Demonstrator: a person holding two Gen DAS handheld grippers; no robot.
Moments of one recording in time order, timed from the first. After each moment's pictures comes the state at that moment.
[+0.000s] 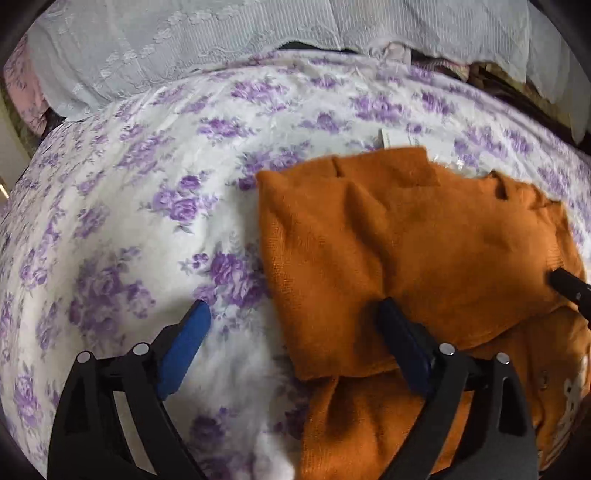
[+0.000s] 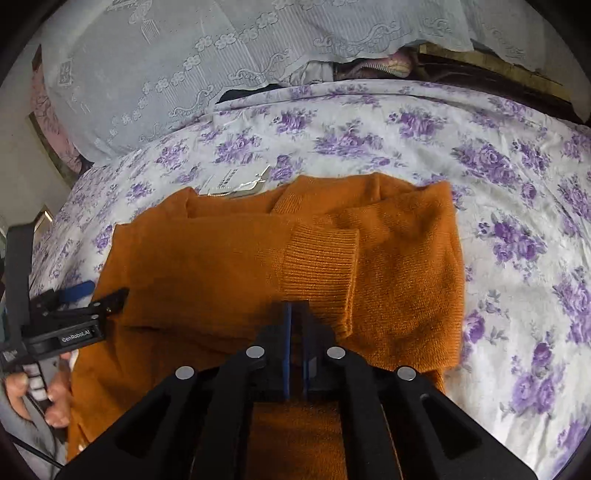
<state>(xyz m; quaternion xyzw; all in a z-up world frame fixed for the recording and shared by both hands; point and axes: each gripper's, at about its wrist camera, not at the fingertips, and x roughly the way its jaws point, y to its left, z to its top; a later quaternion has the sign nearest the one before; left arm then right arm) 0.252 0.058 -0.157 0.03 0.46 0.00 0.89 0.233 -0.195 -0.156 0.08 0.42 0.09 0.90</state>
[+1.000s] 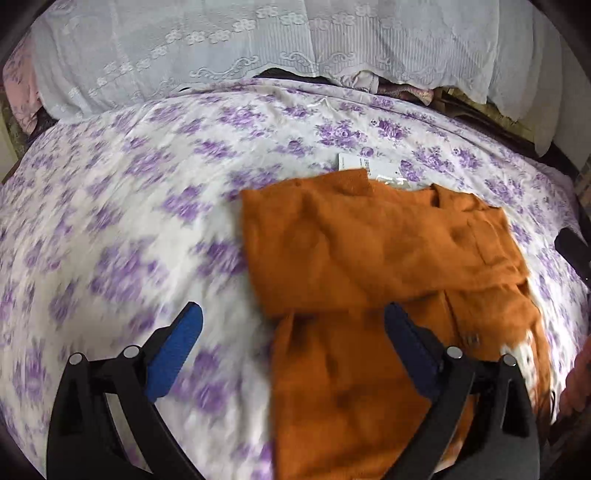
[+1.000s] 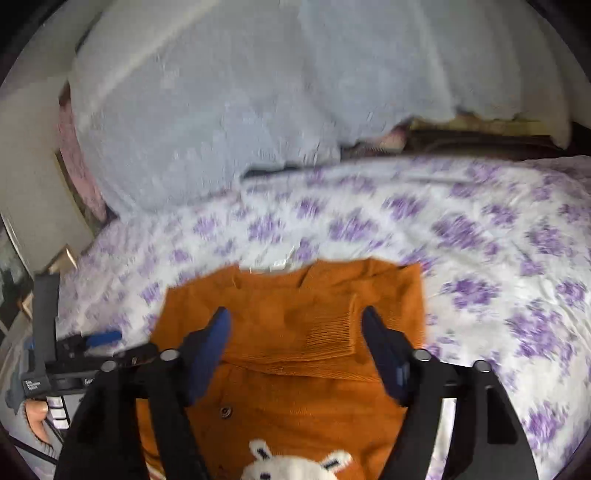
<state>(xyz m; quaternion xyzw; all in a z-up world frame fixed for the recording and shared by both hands) 0.196 0.068 -0.126 -0.01 0.44 -0.05 0.90 0.163 -0.219 -0.108 0.15 0.28 0.11 0.94</state>
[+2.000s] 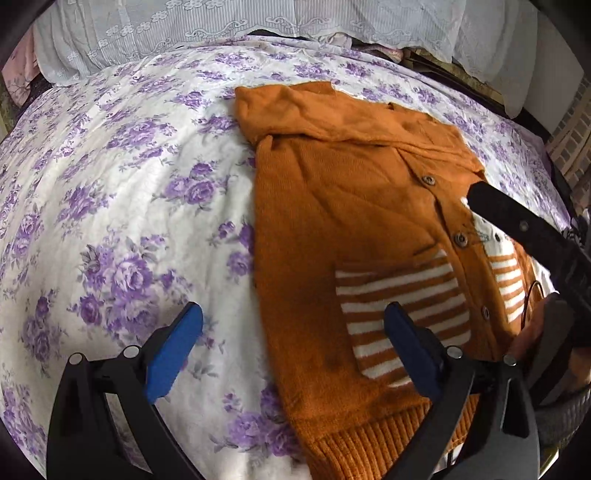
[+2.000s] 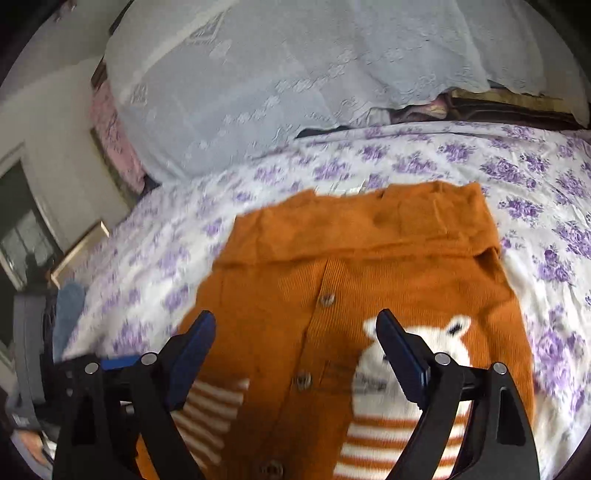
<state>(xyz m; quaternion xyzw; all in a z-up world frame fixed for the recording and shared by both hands) 0.084 0.067 -0.163 -0.01 0.48 -0.09 0.87 0.101 -0.135 -0.146 0.09 0.32 0.18 0.93</state>
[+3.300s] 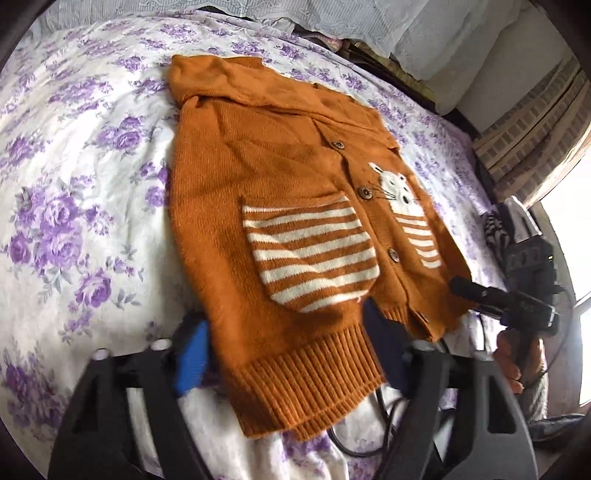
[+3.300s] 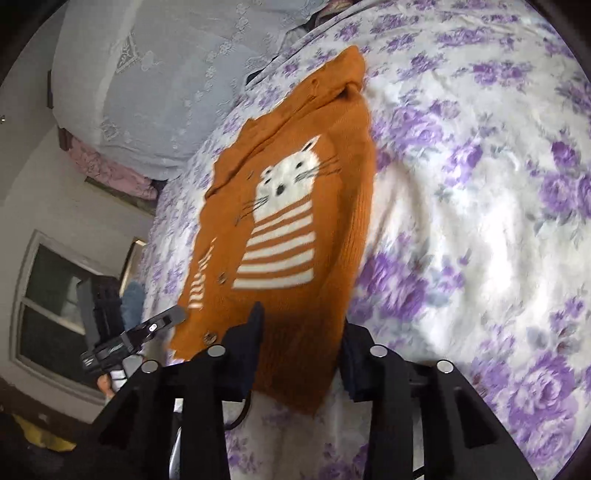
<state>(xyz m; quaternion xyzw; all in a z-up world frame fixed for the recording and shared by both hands) 0.052 0.070 -0.169 -0.11 0.50 -0.26 0.82 0.011 -0.262 -0.198 0.30 0.47 0.23 0.80</state>
